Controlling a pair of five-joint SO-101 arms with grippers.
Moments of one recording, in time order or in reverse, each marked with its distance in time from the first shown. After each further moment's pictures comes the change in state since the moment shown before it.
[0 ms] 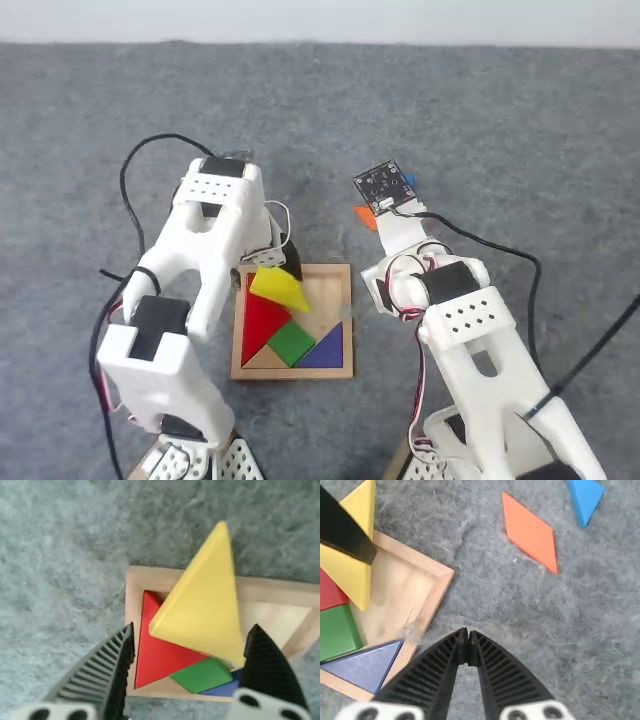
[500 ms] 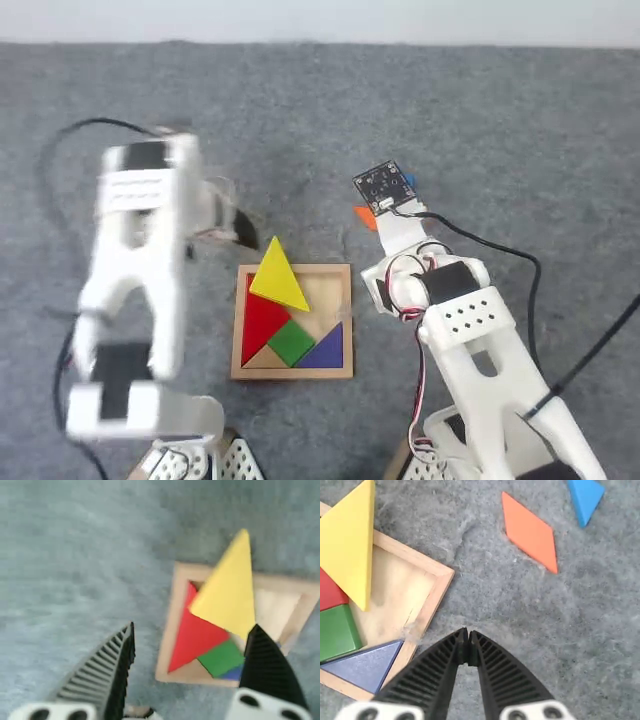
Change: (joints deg) left arm -14.4 -17.3 -4.2 7.8 -9.4; right arm 0.0 0.0 0.0 0.0 0.4
